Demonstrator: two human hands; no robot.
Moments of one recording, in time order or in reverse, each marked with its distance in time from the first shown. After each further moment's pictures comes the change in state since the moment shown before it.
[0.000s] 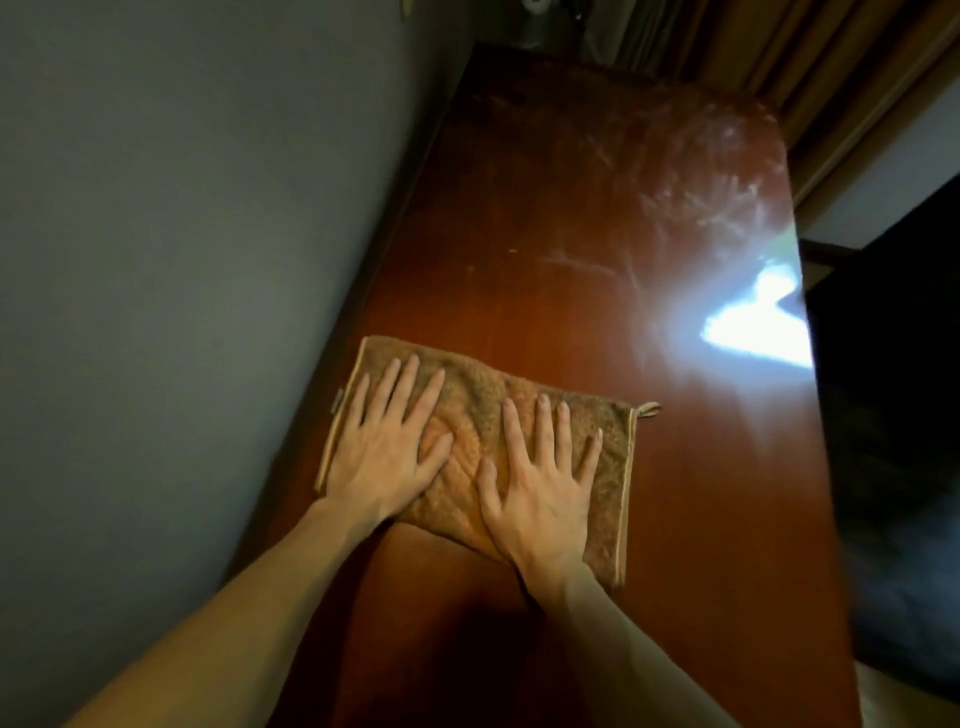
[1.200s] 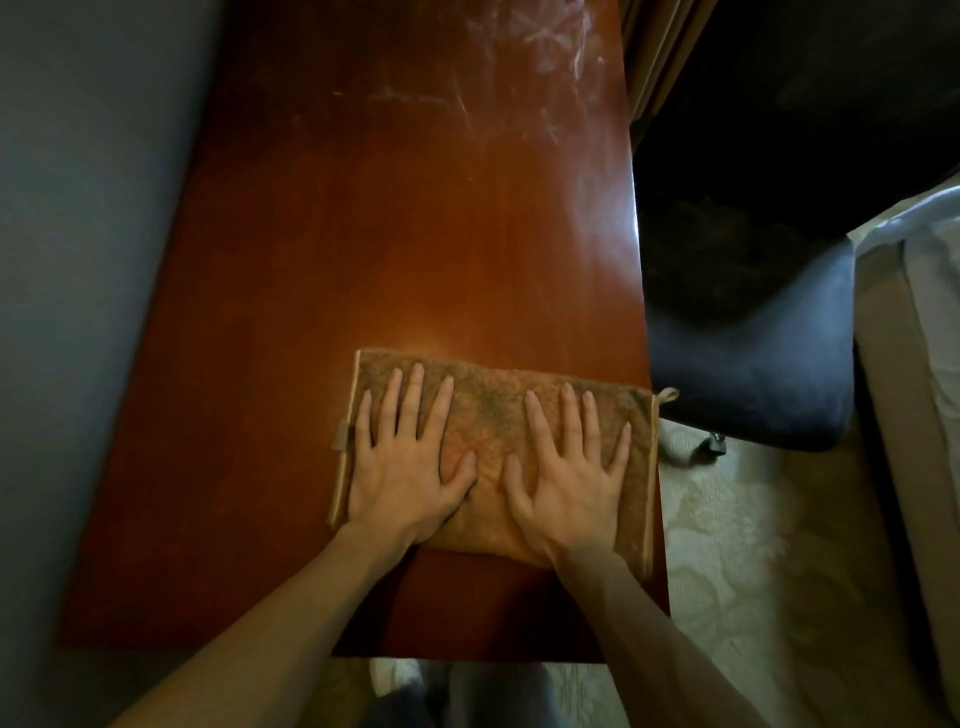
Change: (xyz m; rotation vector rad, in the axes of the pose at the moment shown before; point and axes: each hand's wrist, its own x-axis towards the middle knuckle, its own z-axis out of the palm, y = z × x) left_hand -0.181 0.220 0.033 0.002 -0.025 0.099; right_hand -0.236 0.164 -0.056 0.009 -0.051 0.193
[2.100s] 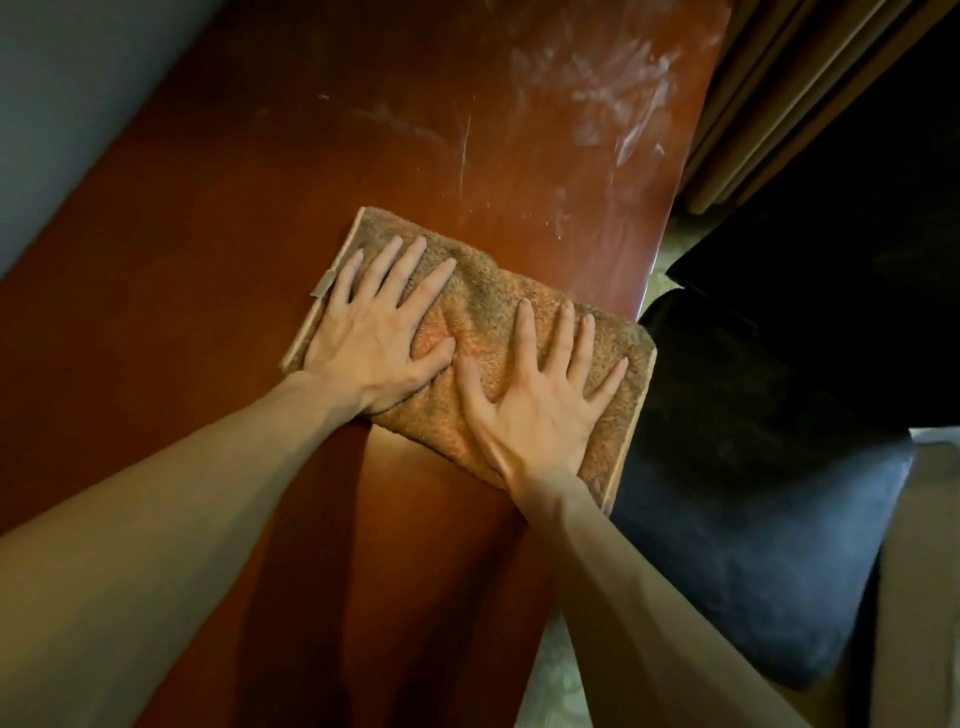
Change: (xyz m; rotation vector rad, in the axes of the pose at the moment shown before) left_hand 0.271 0.014 -0.024 0.003 0.041 -0.122; right_hand 0.277 0.045 -0.012 0.051 -0.016 -0.126
